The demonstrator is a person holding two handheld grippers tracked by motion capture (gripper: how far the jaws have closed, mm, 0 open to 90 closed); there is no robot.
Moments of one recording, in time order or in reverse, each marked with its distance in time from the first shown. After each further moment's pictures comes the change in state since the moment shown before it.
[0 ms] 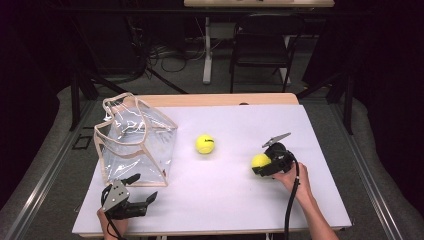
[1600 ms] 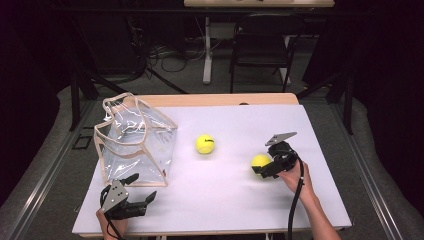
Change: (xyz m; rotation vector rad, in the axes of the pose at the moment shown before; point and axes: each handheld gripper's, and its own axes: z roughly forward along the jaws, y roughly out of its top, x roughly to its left) left arm -0.001 0.000 -0.002 -0.012 0.023 0.001; right arm 0.003 0.004 -0.019 -0.113 0.001 -0.072
